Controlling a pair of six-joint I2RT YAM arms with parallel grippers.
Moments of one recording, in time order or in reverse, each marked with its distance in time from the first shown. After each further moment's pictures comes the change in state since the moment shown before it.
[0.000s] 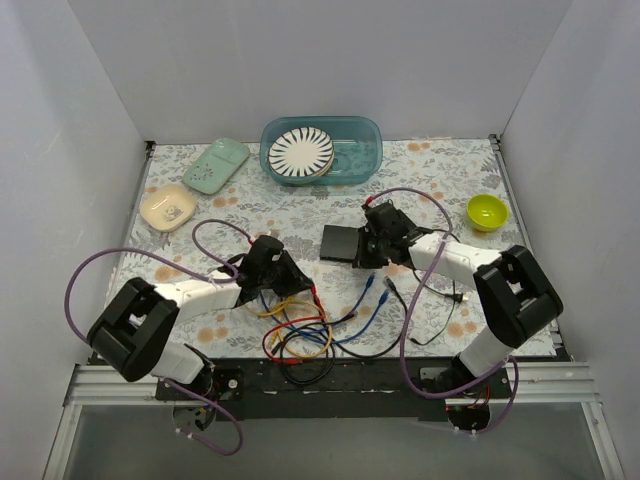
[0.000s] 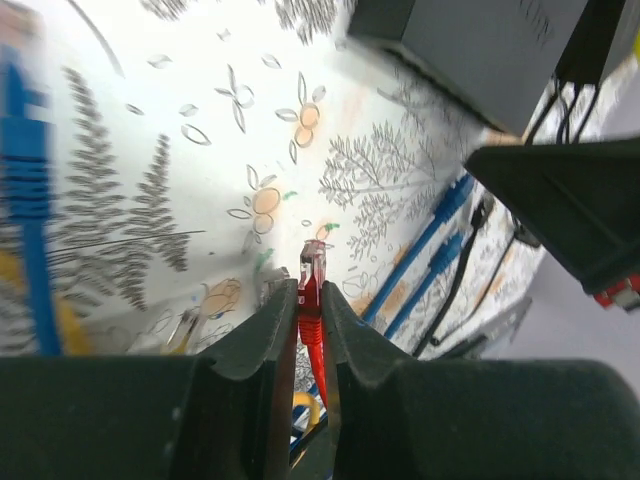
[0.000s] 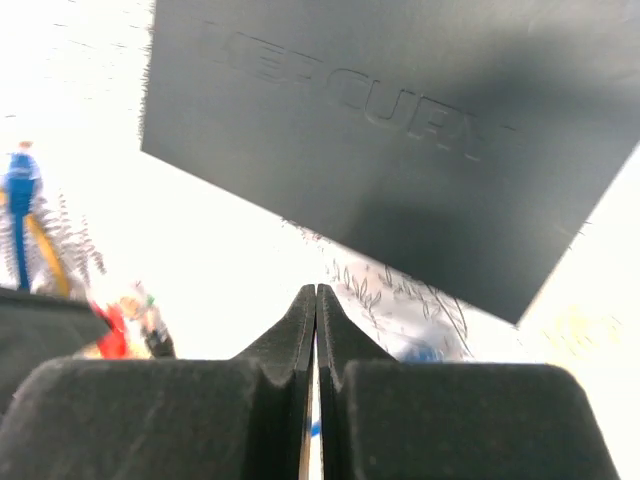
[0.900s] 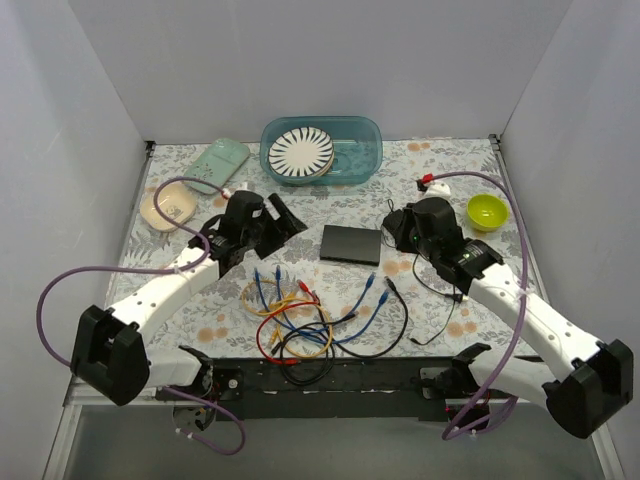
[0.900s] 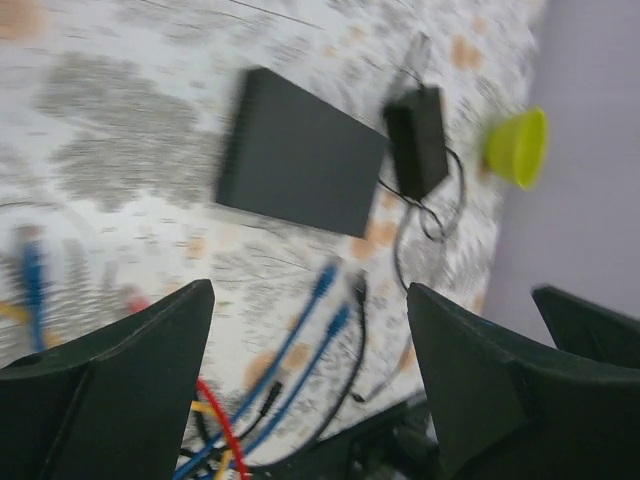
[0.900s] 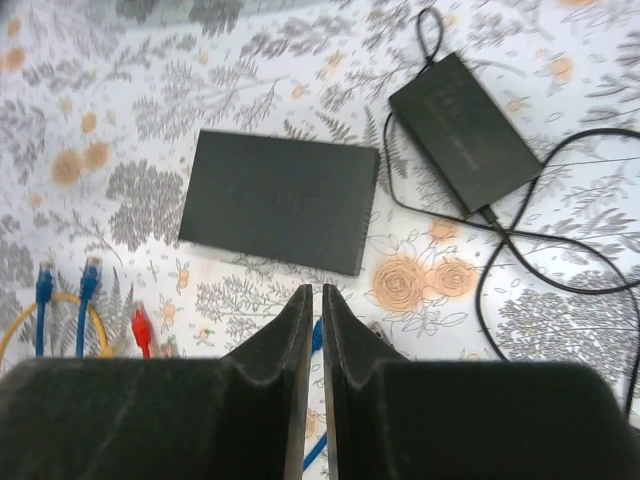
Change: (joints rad) left arm 0.139 -0.179 0.352 -0.440 -0.178 0.121; right arm -0.033 -0.539 -0.014 -0.203 0.348 -0.044
